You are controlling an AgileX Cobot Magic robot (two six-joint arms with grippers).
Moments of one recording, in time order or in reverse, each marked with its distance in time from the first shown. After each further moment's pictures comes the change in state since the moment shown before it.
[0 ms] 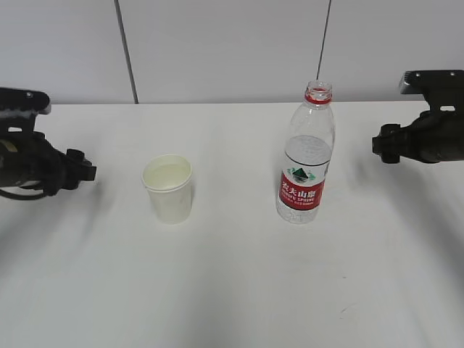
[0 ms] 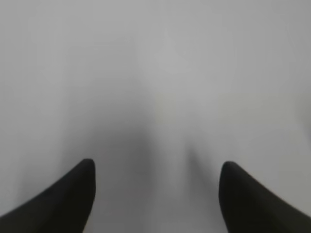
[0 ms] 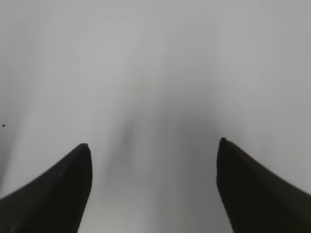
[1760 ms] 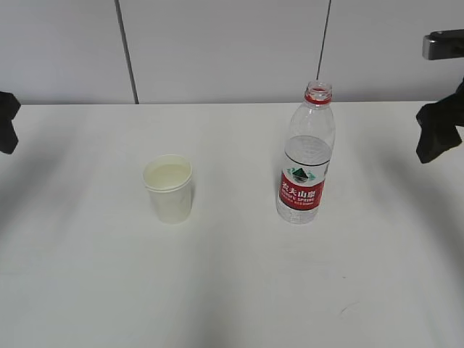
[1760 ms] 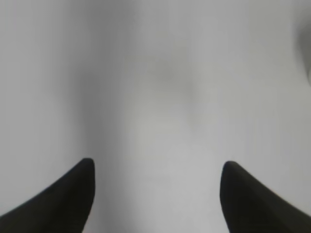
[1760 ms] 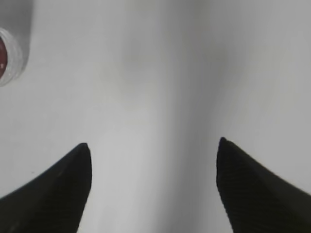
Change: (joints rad) left arm 0.102 -0.256 -0.429 0.117 1.198 -0.098; right arm 0.000 -0.206 -0.301 -0.005 1.060 -0.083
